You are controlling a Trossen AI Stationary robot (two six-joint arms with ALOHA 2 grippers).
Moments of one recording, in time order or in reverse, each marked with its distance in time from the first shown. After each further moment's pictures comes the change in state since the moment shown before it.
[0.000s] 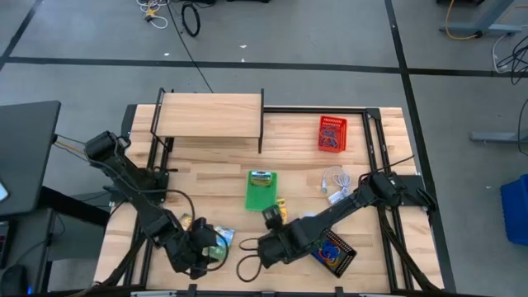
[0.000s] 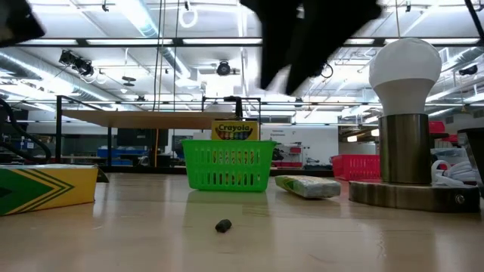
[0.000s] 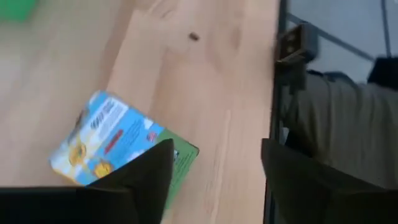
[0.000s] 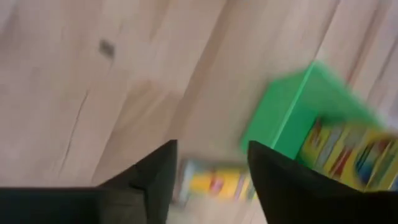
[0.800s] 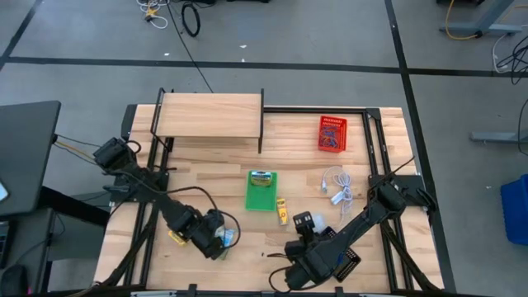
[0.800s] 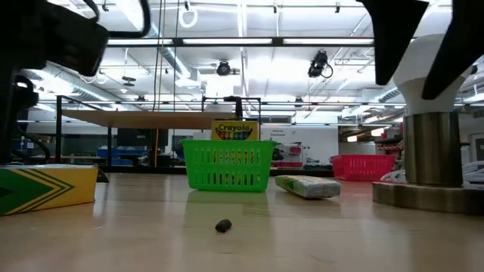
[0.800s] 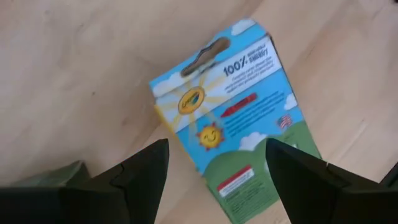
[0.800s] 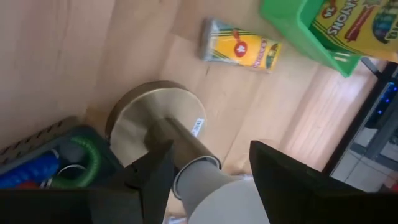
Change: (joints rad) left arm 0.177 0.134 0.000 -0.210 0.239 -0.364; right arm 0.166 0.007 -0.032 -0.452 0.086 0.381
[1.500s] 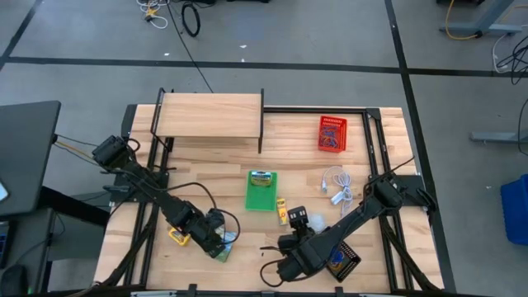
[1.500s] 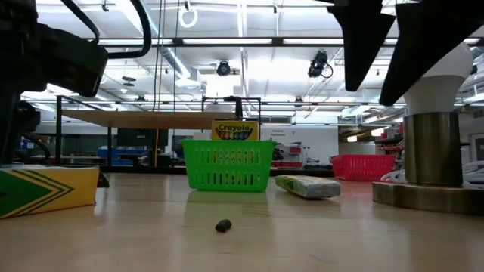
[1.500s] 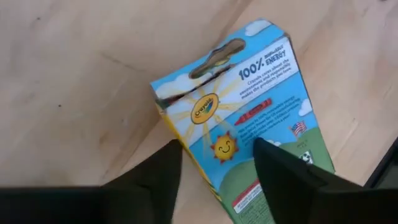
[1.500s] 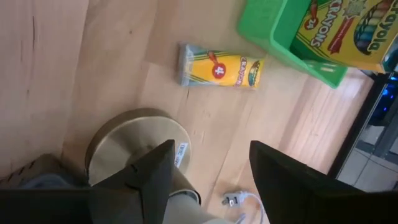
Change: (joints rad) left arm 0.032 -0.004 -0.145 0.216 0.037 0.040; right arm -0.051 0.000 0.000 0.065 0.030 -0.013
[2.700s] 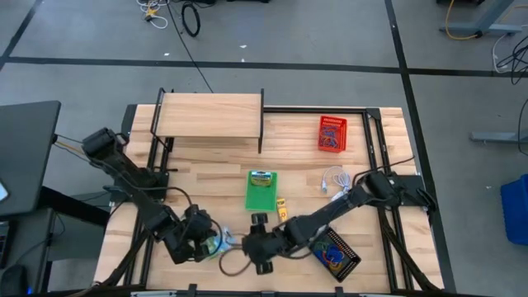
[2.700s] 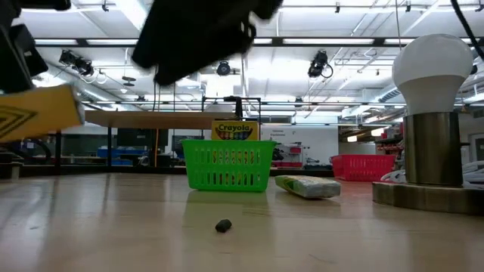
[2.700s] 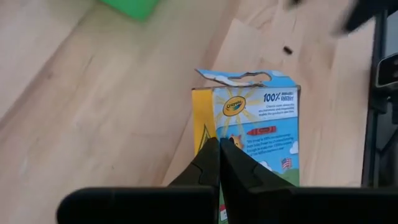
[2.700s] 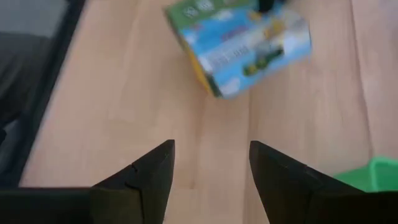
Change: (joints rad) left arm -0.212 -0.181 -0.006 -0.062 -0.461 0.175; right arm -0.142 0.001 -0.091 0.949 -0.219 -0.129
